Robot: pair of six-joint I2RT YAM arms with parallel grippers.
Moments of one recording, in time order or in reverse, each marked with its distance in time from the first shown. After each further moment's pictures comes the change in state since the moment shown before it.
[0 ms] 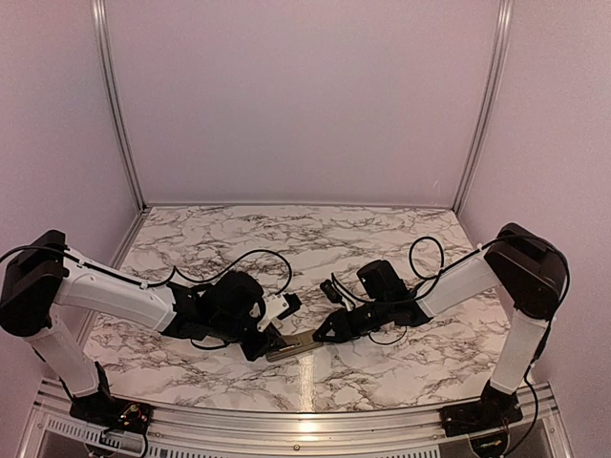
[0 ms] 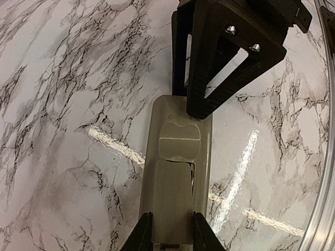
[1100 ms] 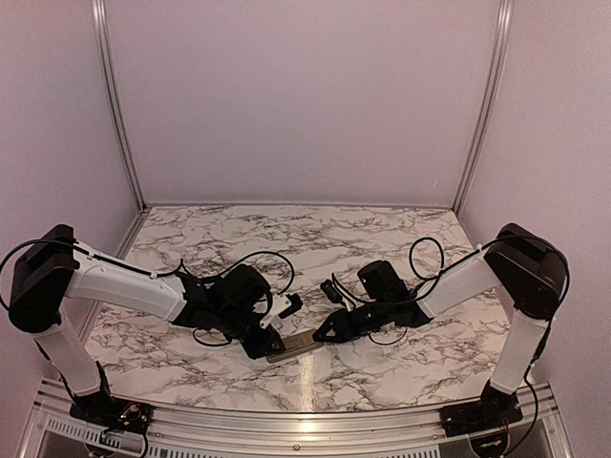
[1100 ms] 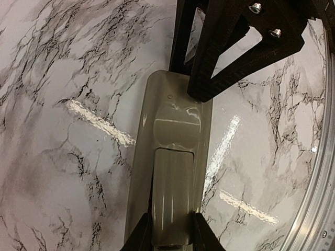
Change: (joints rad) left arm 0.035 0.060 0.100 -0.171 0.098 -0.076; right arm -0.001 0.000 -0.007 0.012 0.004 0.000
